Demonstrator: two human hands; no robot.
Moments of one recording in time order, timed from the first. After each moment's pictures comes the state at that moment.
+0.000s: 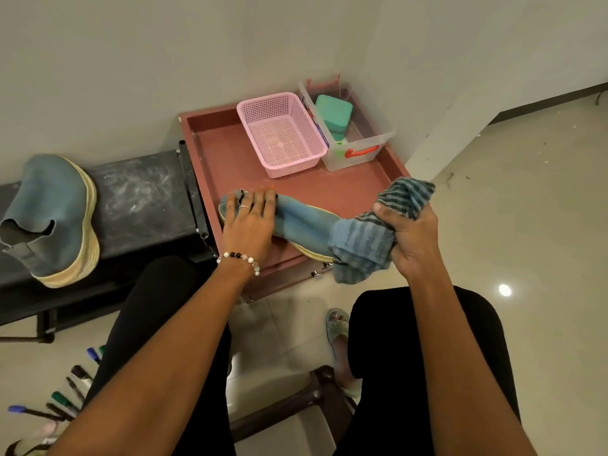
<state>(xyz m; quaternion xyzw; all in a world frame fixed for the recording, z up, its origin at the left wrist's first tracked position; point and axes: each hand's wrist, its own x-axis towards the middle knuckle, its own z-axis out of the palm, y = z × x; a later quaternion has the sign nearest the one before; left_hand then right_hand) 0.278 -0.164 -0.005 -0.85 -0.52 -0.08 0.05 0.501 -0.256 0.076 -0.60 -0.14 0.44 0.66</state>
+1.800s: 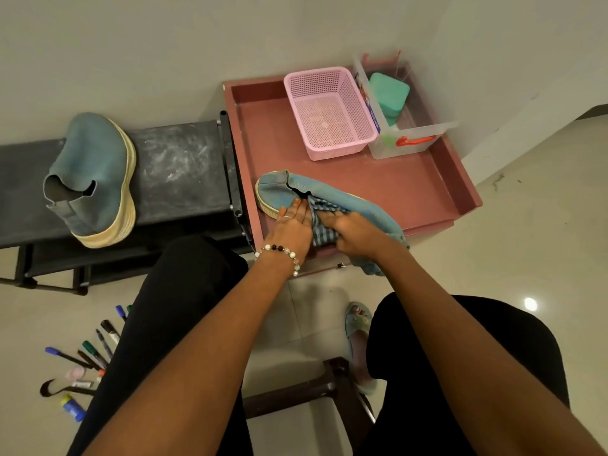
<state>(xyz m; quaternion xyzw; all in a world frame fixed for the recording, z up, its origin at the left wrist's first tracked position) 0.279 -0.179 -0.014 -0.85 -0.50 0.12 -0.13 0.435 -0.186 -0.014 -0.57 -0.78 0.25 -0.02</state>
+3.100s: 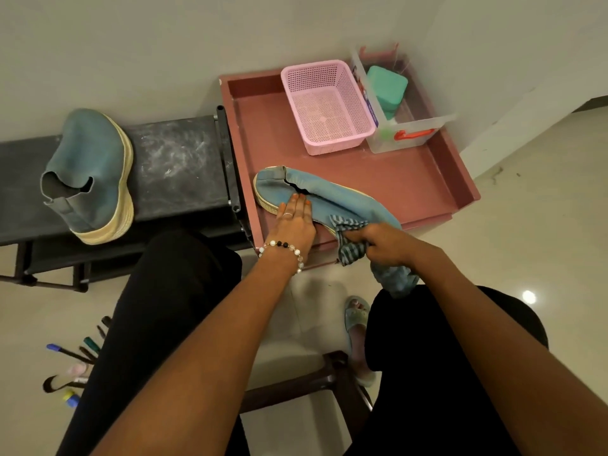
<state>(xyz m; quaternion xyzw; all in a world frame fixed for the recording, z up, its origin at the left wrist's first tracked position) 0.286 -0.185 -0.017 -0.84 -0.50 0.16 -0.10 0.477 -0.214 0.004 -0.59 -0.71 0.38 -0.10</state>
